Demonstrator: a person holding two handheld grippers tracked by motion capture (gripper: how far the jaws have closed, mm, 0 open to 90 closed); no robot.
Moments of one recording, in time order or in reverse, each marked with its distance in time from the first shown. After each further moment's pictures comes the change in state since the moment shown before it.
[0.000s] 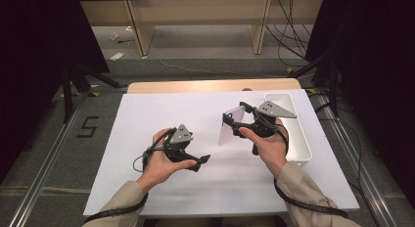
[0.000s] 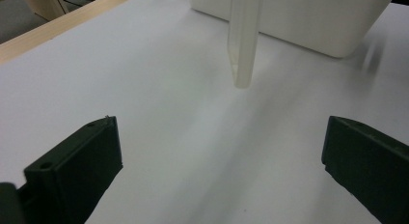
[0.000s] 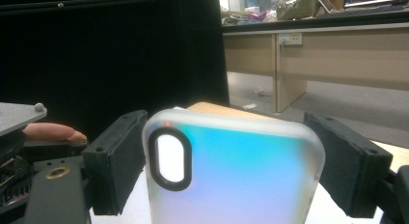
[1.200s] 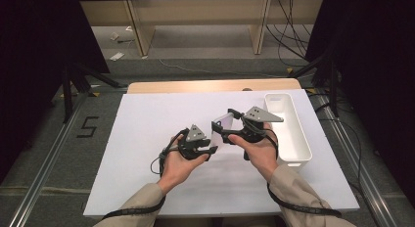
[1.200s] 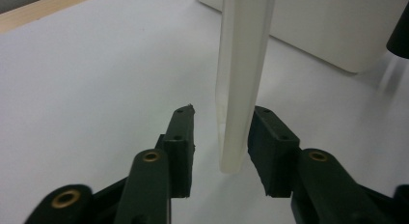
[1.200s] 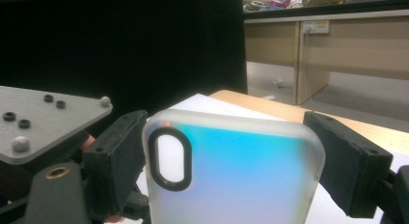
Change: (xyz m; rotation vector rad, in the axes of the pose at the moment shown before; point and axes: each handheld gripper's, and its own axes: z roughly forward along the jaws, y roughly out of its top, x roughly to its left) left arm -0.019 0.012 0.032 0.026 0.047 -0.081; right arm 0.020 -0.014 0.016 0.040 0.072 -0.012
